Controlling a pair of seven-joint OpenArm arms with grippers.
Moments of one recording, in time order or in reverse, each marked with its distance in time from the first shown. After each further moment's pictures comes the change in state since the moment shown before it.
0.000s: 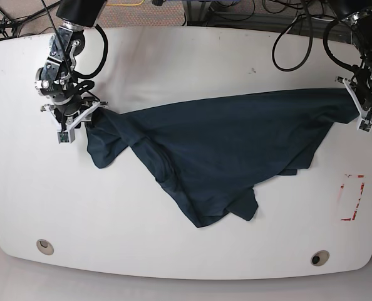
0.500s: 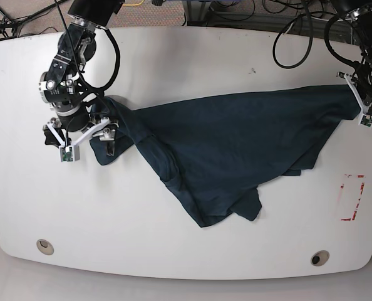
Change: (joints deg) left arm 1.5 0.2 -1.0 0.0 -0.1 0.0 0.0; right arm 2.4 -5.9 -3.0 13.0 -0.2 -0.2 0.0
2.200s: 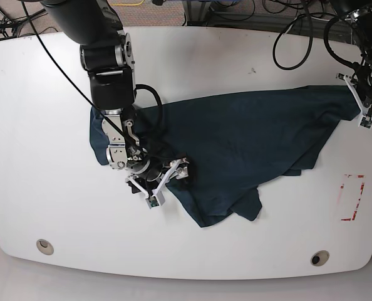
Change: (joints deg) left arm -0.4 0.1 0.2 -0.1 -0.1 0.0 -0.1; right arm 30.2 -0.1 -25.2 -60.3 -0.3 -2.0 22.3
